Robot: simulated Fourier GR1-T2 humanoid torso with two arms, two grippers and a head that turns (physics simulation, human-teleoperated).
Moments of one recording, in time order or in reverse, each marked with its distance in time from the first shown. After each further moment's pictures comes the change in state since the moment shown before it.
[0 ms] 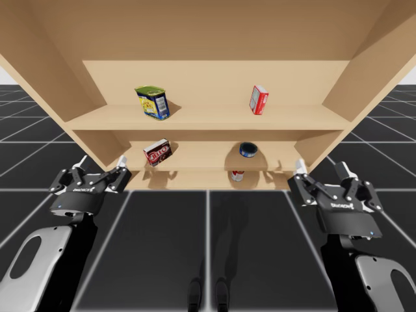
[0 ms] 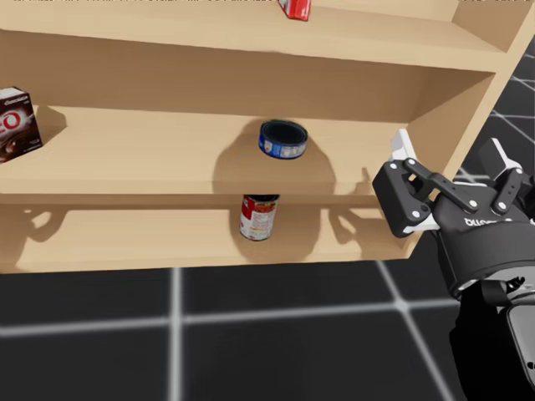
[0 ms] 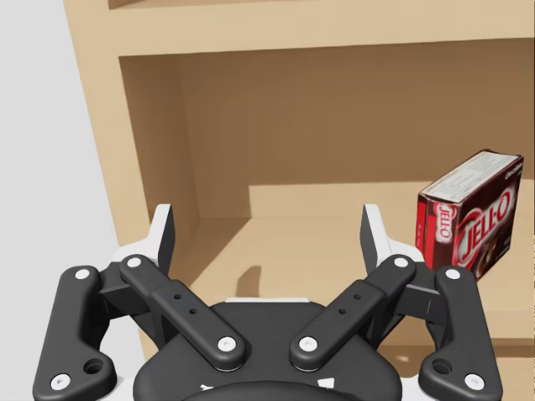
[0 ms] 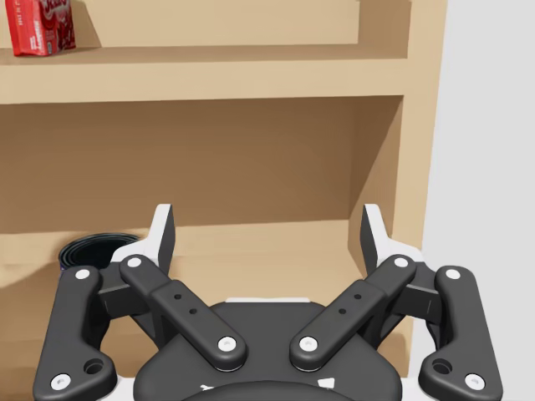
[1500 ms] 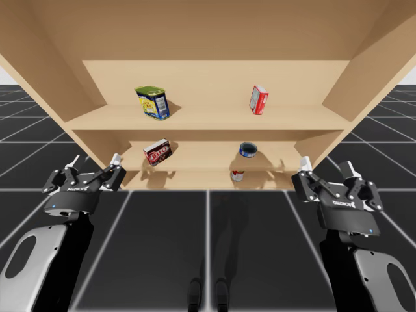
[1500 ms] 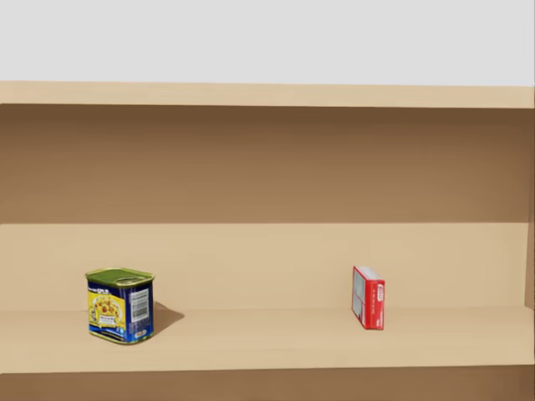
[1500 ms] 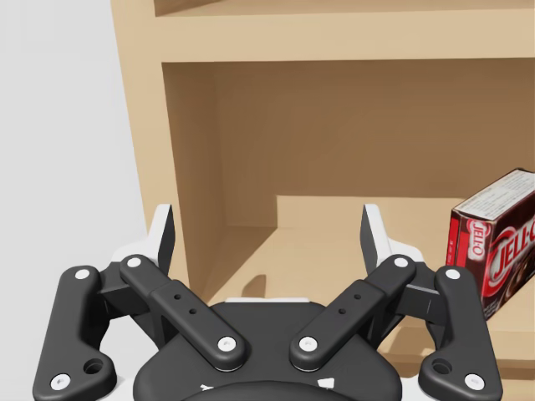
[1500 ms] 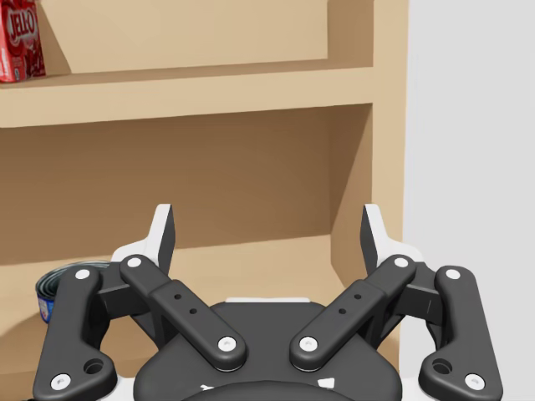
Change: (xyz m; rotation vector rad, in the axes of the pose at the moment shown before) left arm 0.001 0.009 -0.001 0.046 -0.021 0.017; right arm -0.006 -0.006 -0.006 -0.045 -0.056 -0.033
